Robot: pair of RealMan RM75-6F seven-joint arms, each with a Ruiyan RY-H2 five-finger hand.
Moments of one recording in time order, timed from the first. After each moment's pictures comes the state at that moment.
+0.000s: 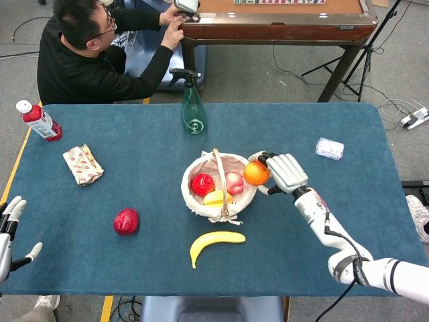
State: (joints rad) left arm -0.02 -1.08 -0.06 -1.69 1.49 1.58 0.10; right arm 0.76 -1.28 0.26 -1.65 -1.06 0.85 -0.20
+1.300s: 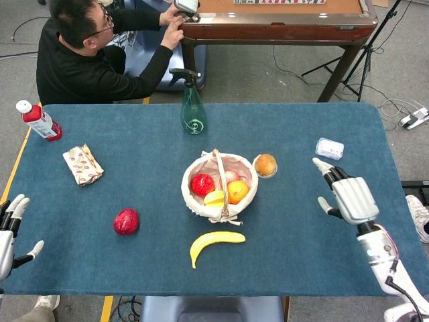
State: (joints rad) left arm -0.04 -1.08 -0.06 -1.69 1.48 1.55 0.12; right arm 0.41 -1.06 0.04 -1.76 -1.35 1.32 -0.18
